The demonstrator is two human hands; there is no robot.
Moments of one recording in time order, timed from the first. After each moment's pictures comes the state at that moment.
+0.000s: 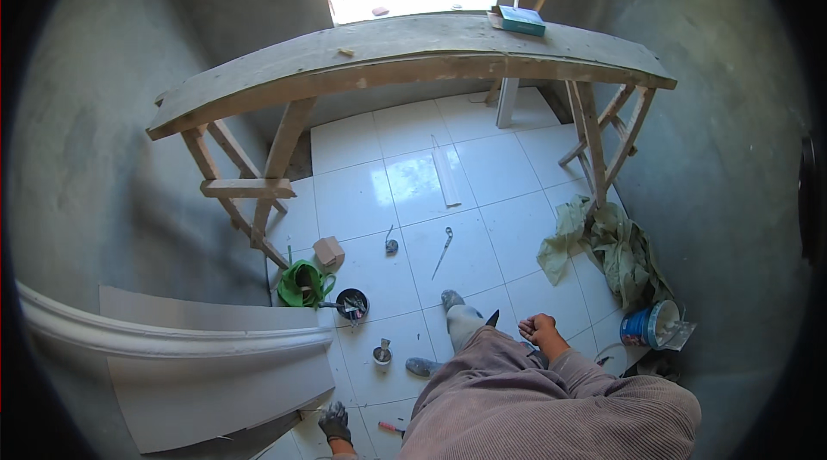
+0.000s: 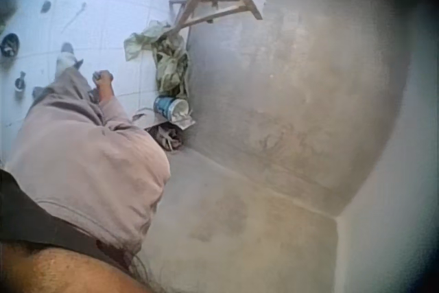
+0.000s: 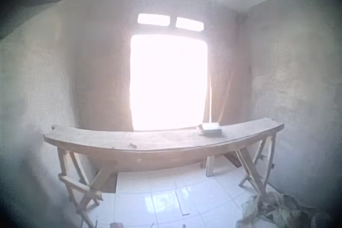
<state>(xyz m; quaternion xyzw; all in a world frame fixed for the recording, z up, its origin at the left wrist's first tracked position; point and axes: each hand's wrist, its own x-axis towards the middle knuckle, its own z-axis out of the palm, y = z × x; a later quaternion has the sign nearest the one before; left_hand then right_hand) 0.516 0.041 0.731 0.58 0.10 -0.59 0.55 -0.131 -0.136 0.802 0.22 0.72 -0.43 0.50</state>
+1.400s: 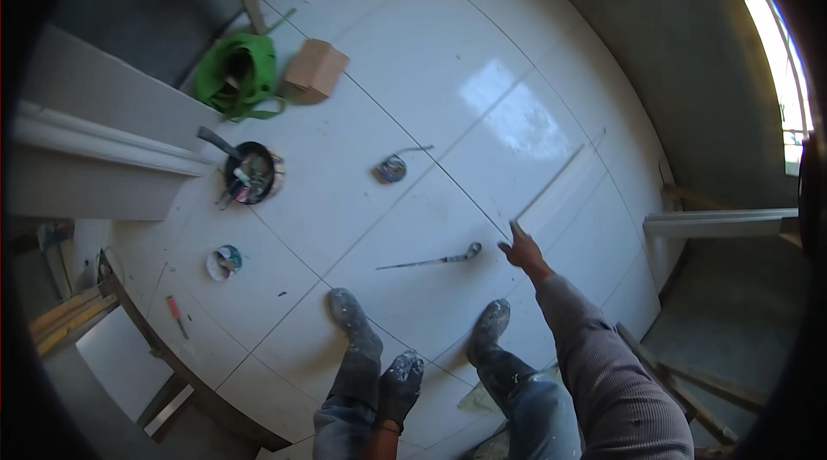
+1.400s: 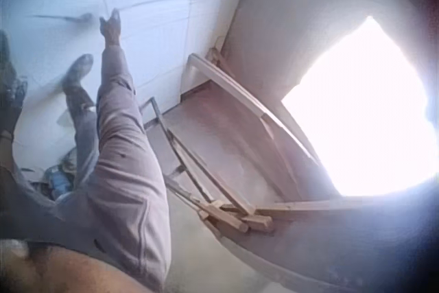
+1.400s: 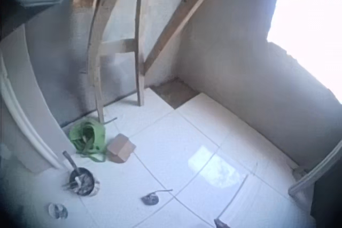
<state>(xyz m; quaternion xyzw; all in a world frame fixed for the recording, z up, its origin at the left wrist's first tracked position) -0.116 -0.367 0.396 0.65 -0.02 -0.57 0.49 -0.224 -0.819 0.238 -0.87 0.42 0.21 0.18</state>
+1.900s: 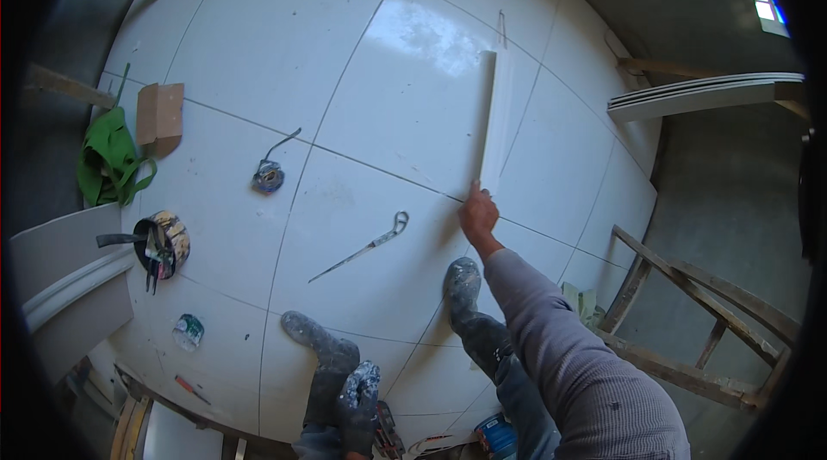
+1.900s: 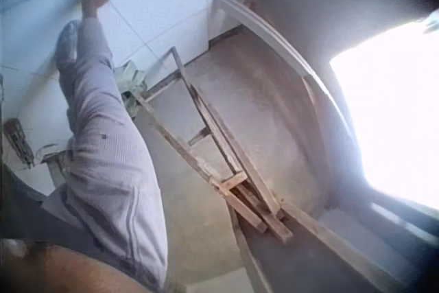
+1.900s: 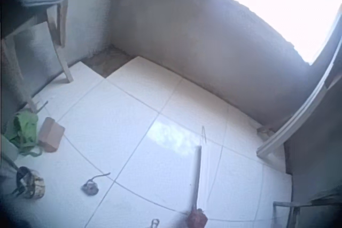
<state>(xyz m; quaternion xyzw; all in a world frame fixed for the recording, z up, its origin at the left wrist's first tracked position) -0.090 -0.389 0.409 0.49 0.06 -0.68 0.55 -0.245 -0.756 0.162 -0.70 0.68 0.18 0.15</state>
